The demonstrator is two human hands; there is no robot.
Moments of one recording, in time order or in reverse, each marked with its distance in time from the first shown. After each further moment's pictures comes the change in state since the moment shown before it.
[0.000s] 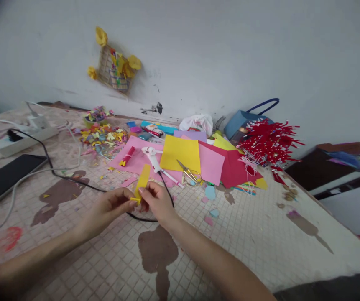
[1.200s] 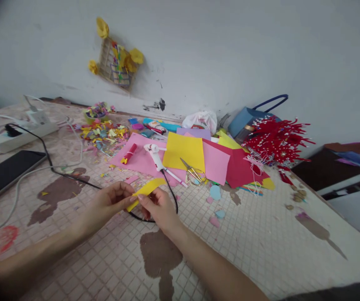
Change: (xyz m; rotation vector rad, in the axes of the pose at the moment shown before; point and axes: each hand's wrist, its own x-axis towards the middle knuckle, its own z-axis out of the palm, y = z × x) left_hand 0.006 -0.006 -0.004 -0.141 0.135 -0.122; right_hand -0.012 0.006 0.002 -0.016 -0.011 0.066
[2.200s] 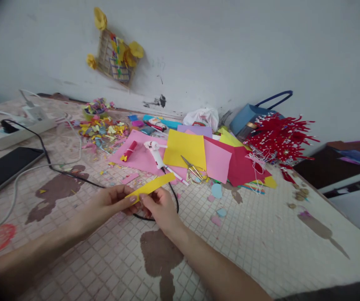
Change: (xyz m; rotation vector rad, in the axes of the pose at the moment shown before) left_hand -0.002 0.002 -0.002 -0.057 -0.113 -0.183; right_hand 0.000 0.004 0.001 -0.012 0.083 0.021
